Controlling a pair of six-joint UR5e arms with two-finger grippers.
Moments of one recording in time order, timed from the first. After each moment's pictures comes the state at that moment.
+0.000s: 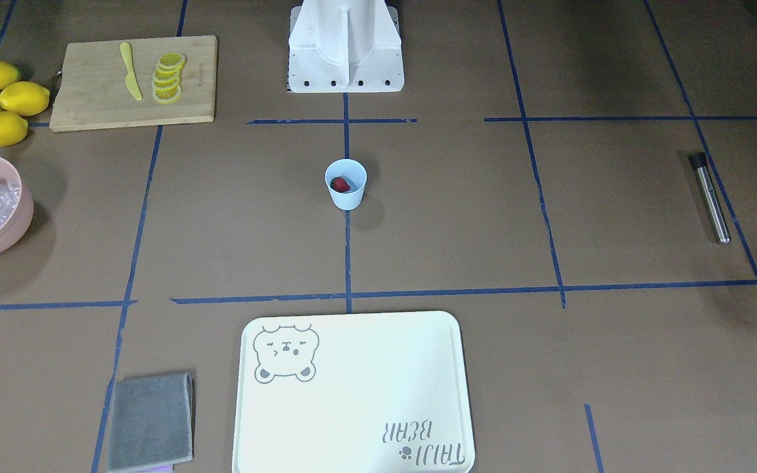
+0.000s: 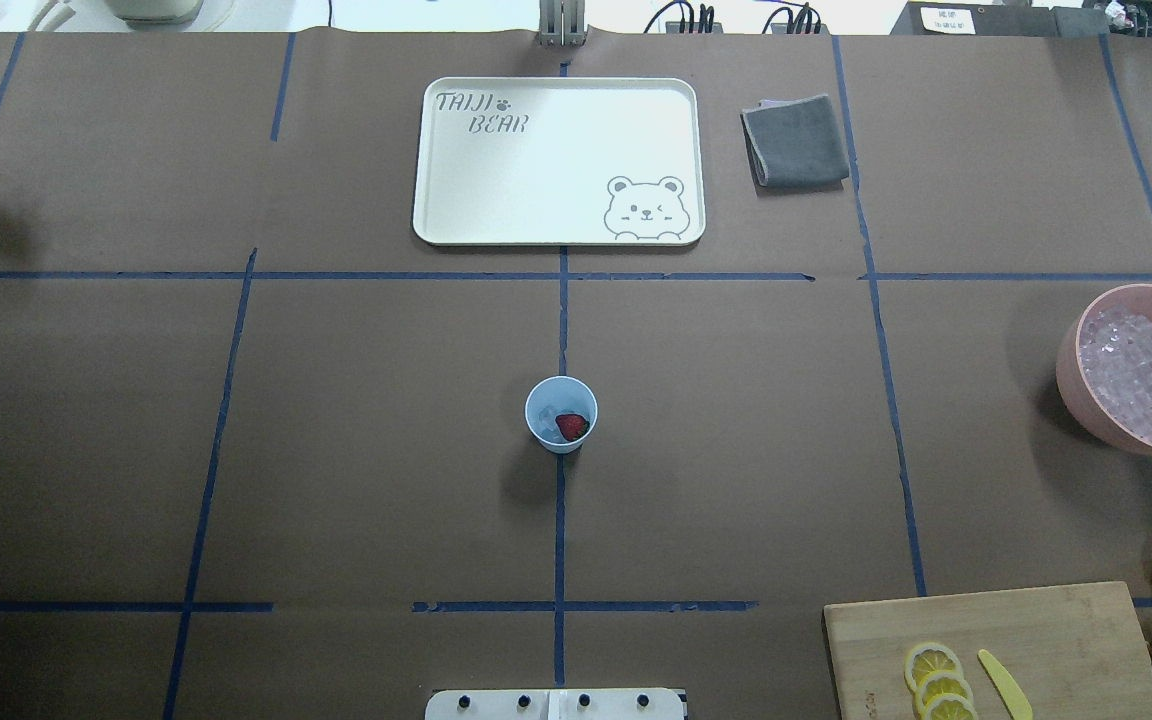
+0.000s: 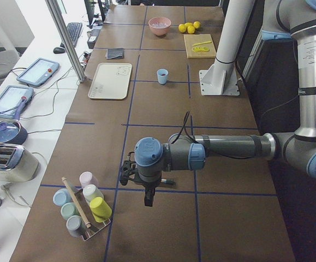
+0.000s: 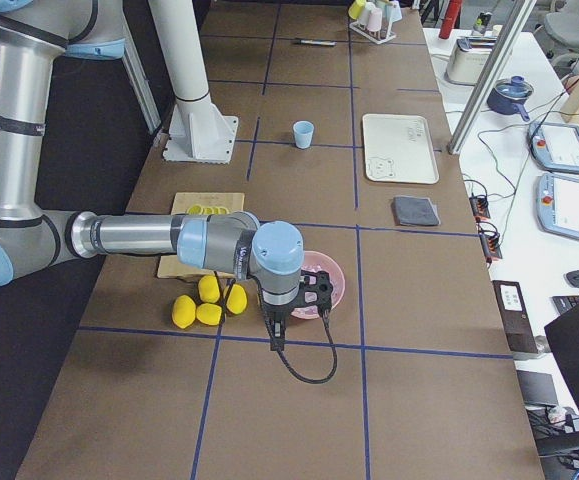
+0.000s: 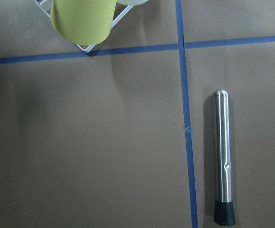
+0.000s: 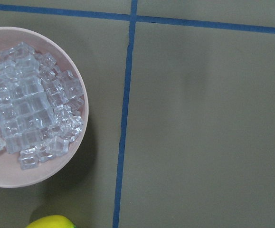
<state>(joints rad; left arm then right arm) -1.63 -1.40 -1.72 -1.55 -2.34 0.14 1.66 -1.81 1.88 -1.76 2.32 -0.21</state>
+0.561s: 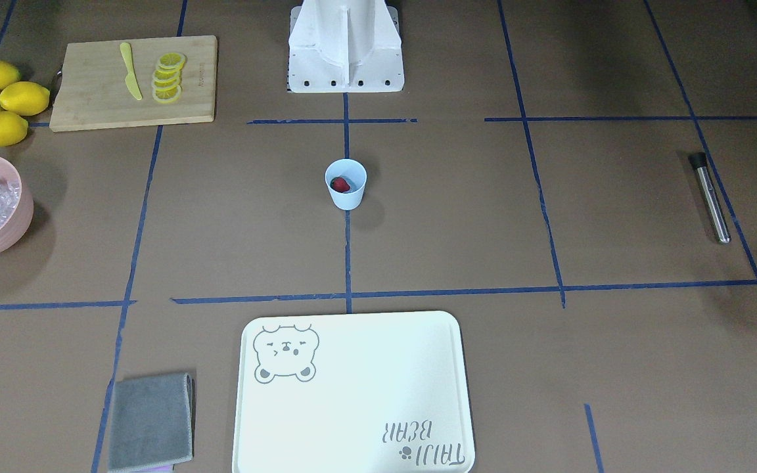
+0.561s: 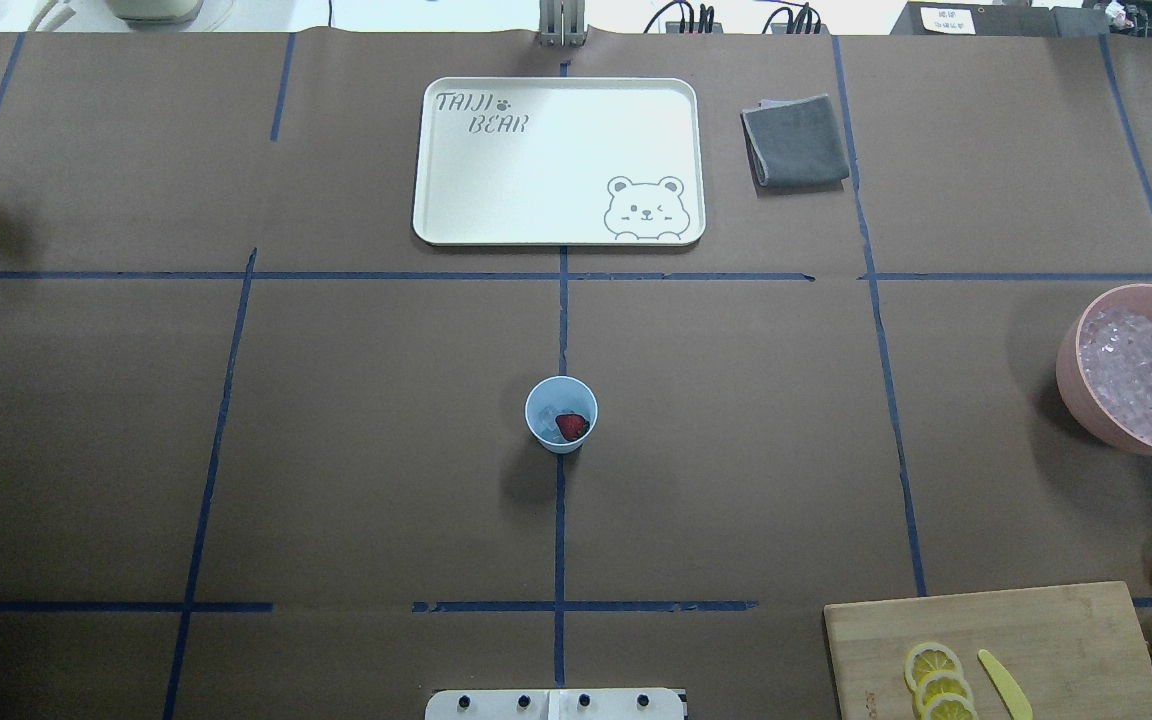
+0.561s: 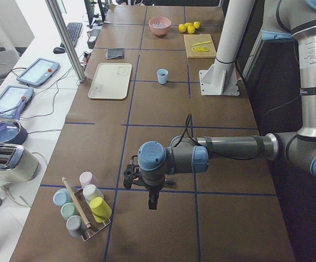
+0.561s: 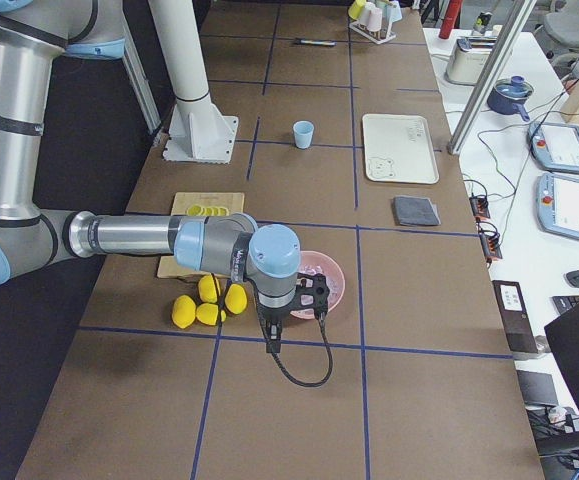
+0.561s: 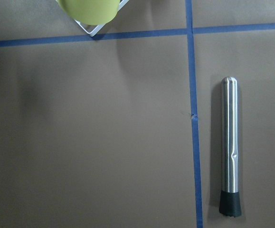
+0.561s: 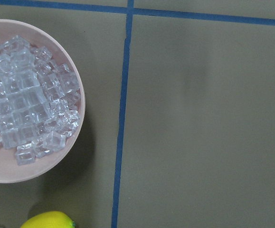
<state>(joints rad) -1.63 -1.38 -1.71 -1.55 -2.34 0.14 1.66 -1.82 1.88 -1.76 2.32 -0.21</state>
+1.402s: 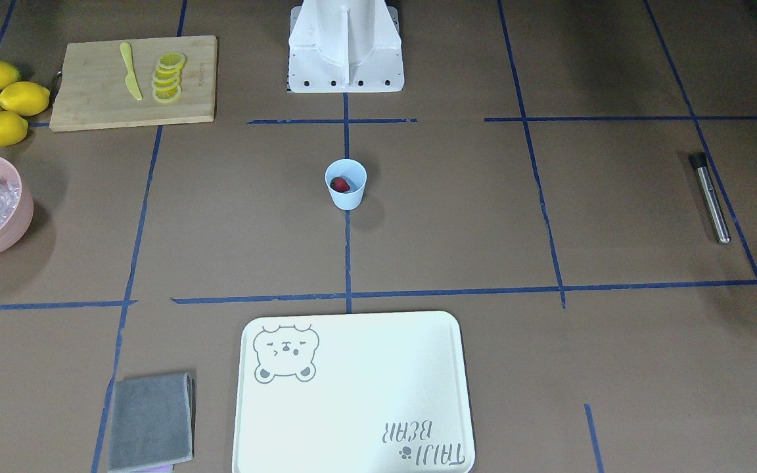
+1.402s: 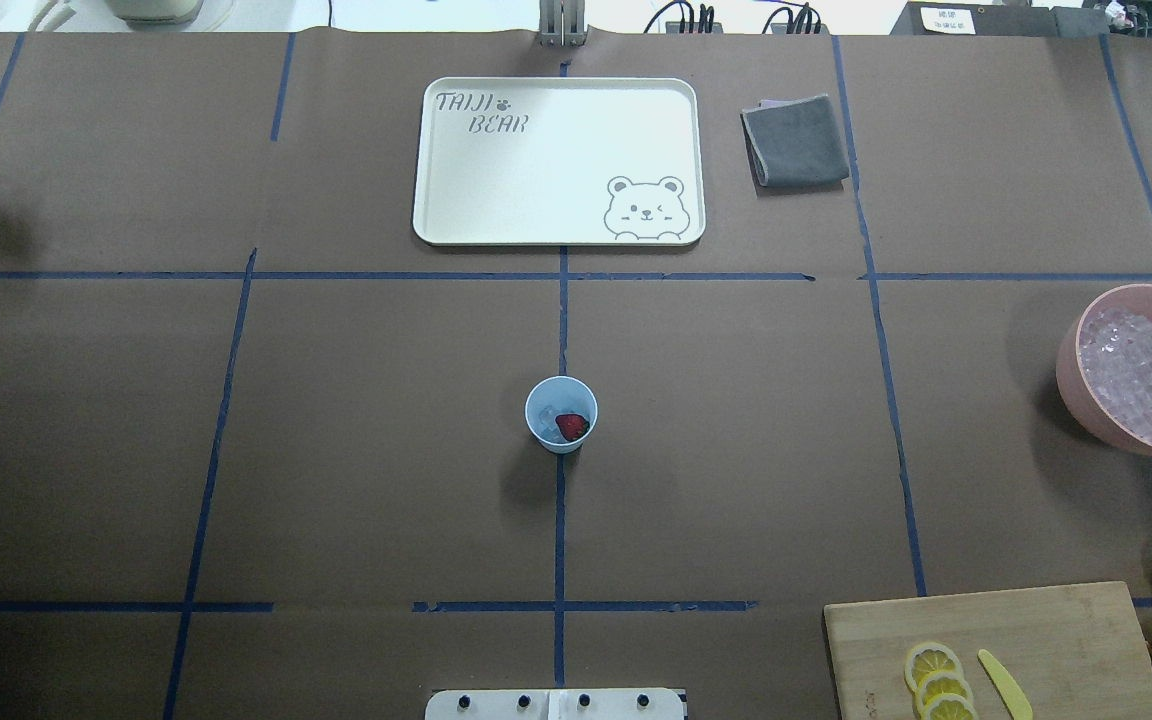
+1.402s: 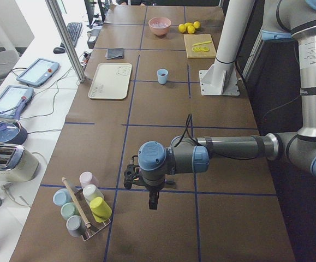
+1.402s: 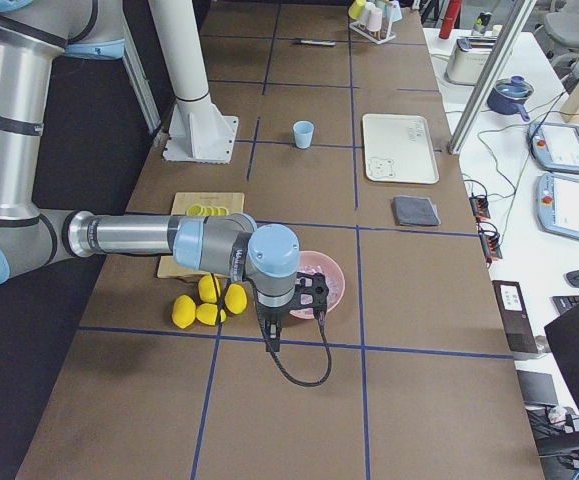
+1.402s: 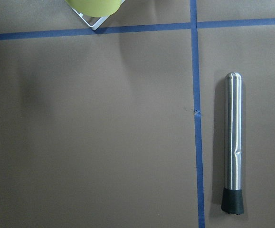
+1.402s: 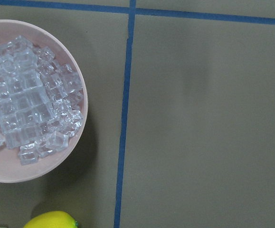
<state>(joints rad) -1.63 -1.38 -1.72 -1.55 -2.34 0.14 1.66 -1.82 1.89 -1.76 2.33 -0.21</state>
